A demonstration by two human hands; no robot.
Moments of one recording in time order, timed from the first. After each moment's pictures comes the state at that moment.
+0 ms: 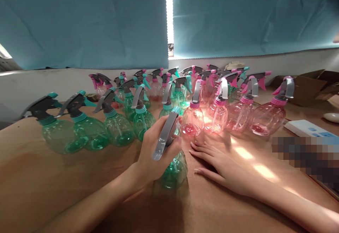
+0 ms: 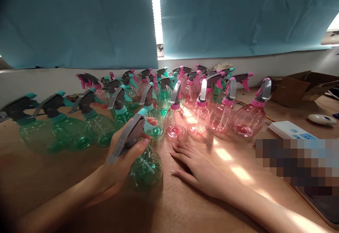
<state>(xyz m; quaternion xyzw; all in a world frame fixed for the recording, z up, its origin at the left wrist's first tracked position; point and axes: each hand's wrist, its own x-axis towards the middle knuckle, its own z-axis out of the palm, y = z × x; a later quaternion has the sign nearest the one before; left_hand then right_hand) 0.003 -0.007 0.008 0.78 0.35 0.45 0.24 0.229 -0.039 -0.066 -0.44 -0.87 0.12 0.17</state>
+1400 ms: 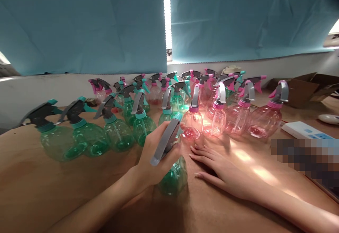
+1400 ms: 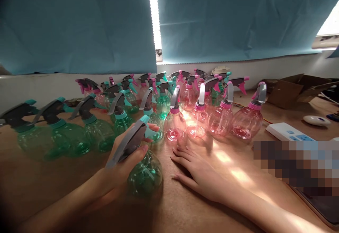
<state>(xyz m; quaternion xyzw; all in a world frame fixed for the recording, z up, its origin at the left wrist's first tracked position) -0.002 0.001 0.012 0.80 0.31 0.43 0.26 0.226 -0.039 -0.061 -0.46 -0.86 0.16 0.15</state>
